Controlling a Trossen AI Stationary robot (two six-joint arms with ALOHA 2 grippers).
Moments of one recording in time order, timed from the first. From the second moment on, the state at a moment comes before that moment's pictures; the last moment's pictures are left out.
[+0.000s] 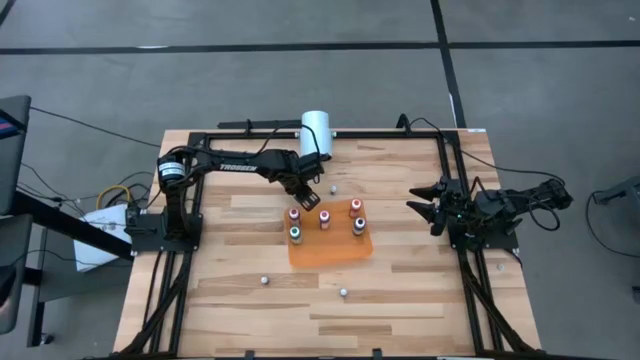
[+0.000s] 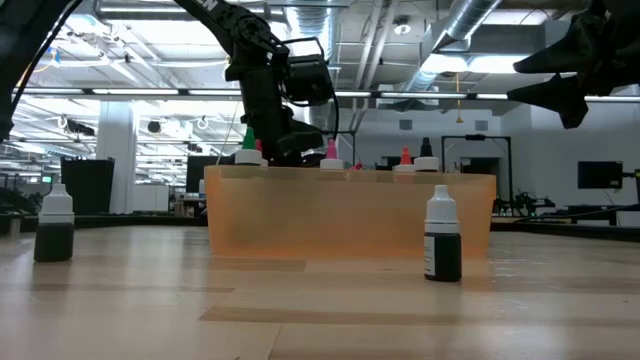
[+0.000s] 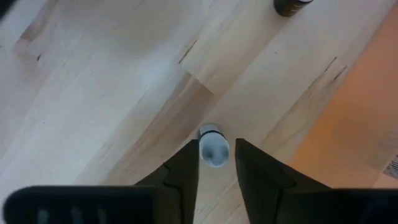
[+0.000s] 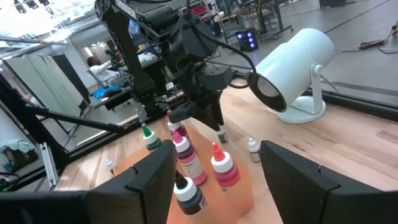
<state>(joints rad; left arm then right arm) 0.30 1.91 1.34 -0.70 -0.06 -0.40 0.31 0.04 0.19 -0.26 0.58 0.39</state>
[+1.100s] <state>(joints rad) 0.29 1.90 1.34 -0.73 -0.08 -0.41 0.31 0.04 0.19 -0.26 0.58 0.39</state>
